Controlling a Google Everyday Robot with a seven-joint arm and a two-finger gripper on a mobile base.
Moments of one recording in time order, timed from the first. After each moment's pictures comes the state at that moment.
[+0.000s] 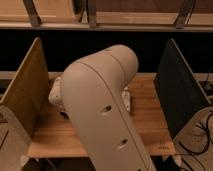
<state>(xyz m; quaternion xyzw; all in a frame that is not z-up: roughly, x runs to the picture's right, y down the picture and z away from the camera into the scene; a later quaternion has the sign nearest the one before) -0.188 0.122 0.853 -0.22 0.03 0.09 0.97</state>
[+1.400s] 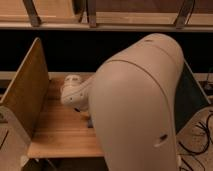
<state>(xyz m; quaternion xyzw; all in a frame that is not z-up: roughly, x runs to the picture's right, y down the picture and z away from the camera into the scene) -0.099 0.105 0.799 -0.17 0.09 0.12 0.97</state>
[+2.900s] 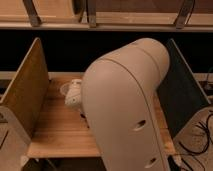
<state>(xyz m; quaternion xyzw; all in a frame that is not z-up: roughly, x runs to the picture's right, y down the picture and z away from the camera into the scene) -0.061 0.139 0.822 -0.21 0.14 0.12 0.96</state>
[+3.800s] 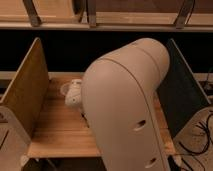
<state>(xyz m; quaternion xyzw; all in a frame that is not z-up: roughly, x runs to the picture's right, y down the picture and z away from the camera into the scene) -0.061 0.139 0.822 -0.21 0.14 0.12 0.96</state>
